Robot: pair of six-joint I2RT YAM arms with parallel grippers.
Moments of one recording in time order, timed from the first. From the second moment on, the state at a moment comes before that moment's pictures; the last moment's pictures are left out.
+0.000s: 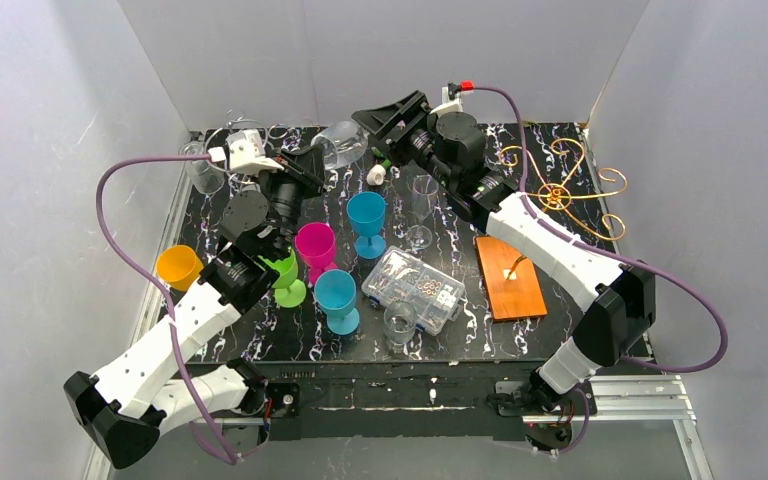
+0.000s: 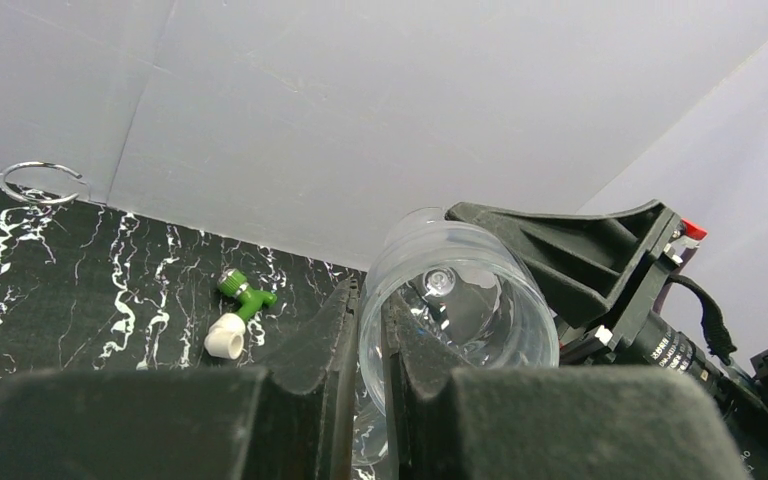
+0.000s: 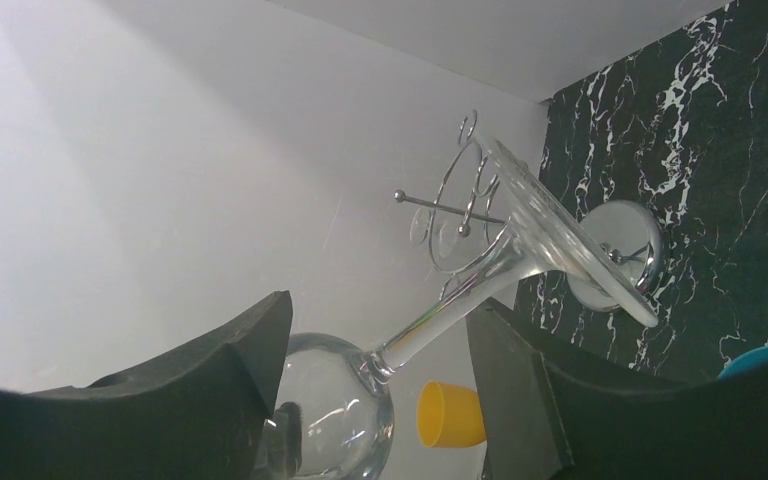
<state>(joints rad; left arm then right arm) -0.70 0.99 1.04 0.18 -0.54 -0.46 0.74 1.58 1.51 0.10 0.03 1.20</state>
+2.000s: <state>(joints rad) -0.70 0.82 1.05 -0.06 -0.61 -0.43 0.74 1.40 1.40 0.03 -0.04 1.12</state>
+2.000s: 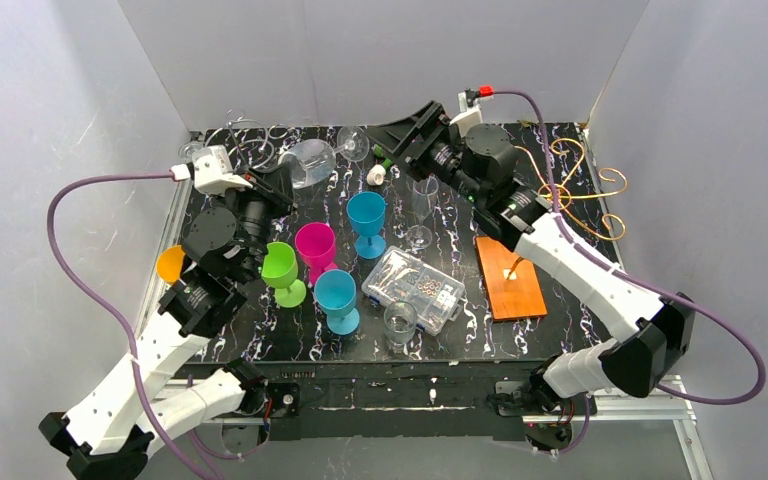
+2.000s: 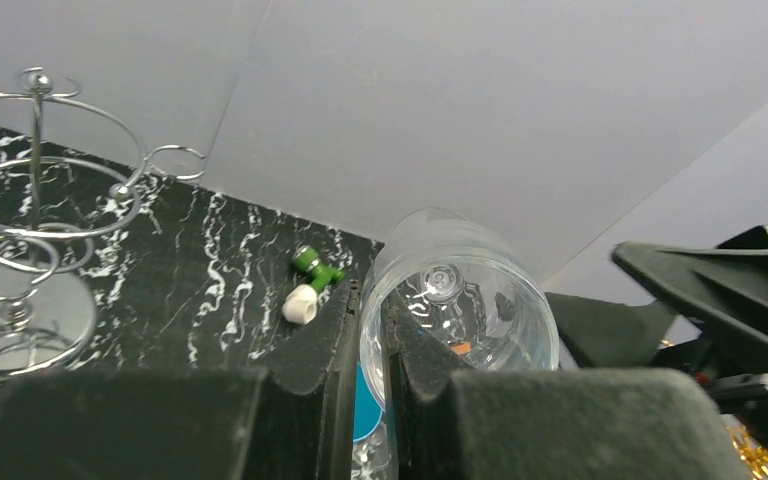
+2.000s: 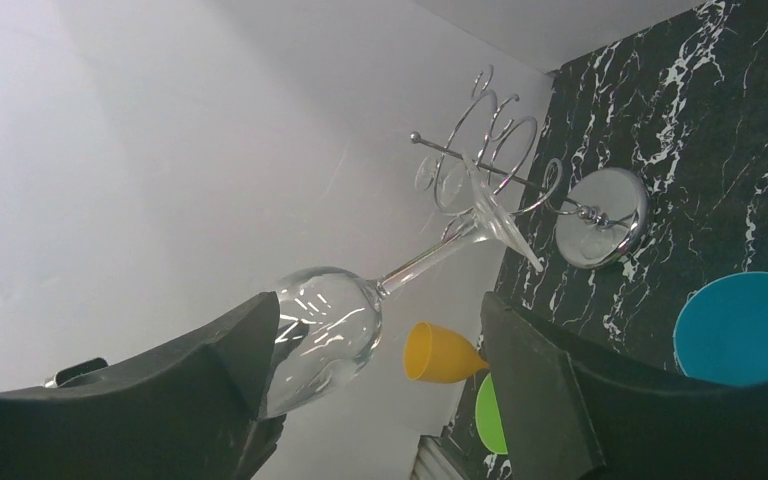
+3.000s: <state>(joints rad) -0.52 1.34 1.60 -0.67 -0.59 -0.34 0.74 1.19 1.37 -0.22 -0.02 0.88</state>
